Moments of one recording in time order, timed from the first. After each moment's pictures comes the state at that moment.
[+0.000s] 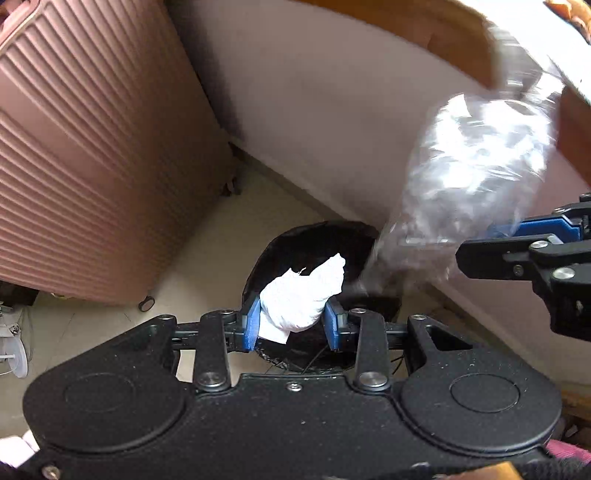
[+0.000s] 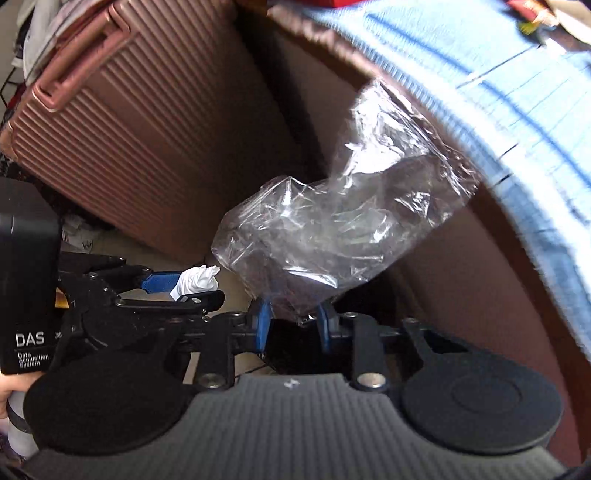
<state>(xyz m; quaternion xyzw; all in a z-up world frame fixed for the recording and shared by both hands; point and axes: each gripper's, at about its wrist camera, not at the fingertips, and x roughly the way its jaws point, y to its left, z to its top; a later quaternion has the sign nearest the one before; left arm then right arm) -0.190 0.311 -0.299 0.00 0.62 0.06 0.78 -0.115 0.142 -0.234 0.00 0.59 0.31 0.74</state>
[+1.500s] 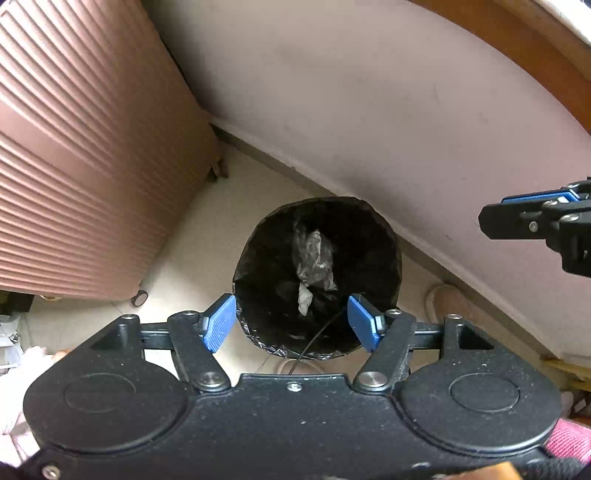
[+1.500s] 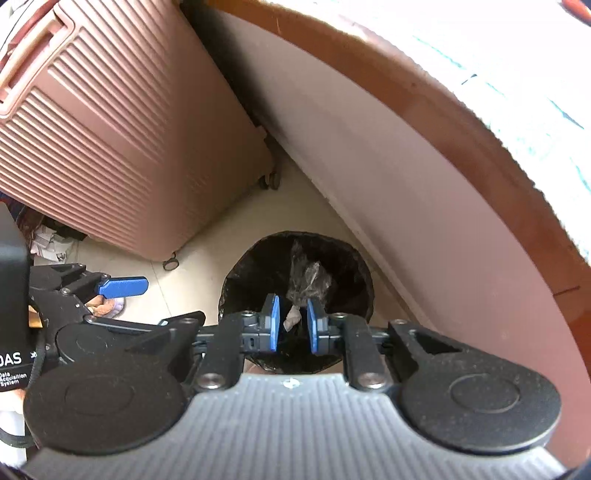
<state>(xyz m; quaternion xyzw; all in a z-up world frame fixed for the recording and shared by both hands) -0.175 0.288 -0.328 0.02 0.64 0.04 0.77 -0.117 0.134 -0.250 0.01 0.61 0.25 0.75</state>
